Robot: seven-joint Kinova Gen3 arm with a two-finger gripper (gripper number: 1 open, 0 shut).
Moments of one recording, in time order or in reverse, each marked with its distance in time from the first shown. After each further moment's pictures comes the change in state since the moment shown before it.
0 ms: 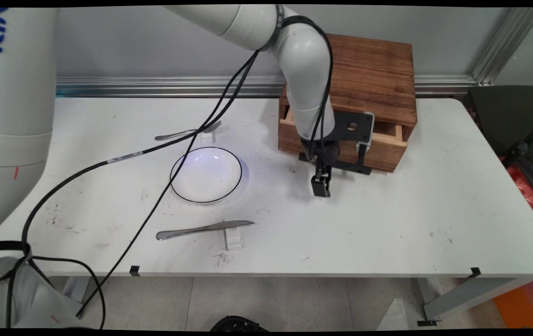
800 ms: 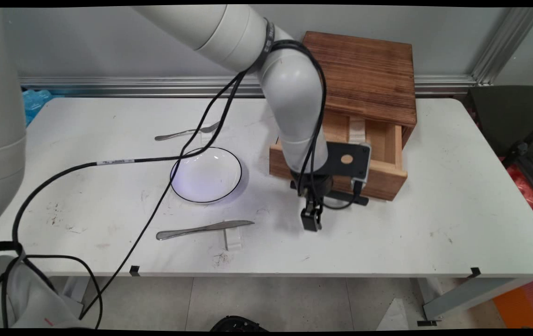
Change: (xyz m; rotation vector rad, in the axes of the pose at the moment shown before) arm 0.007 0.083 -0.016 -0.032 -0.023 -0.002
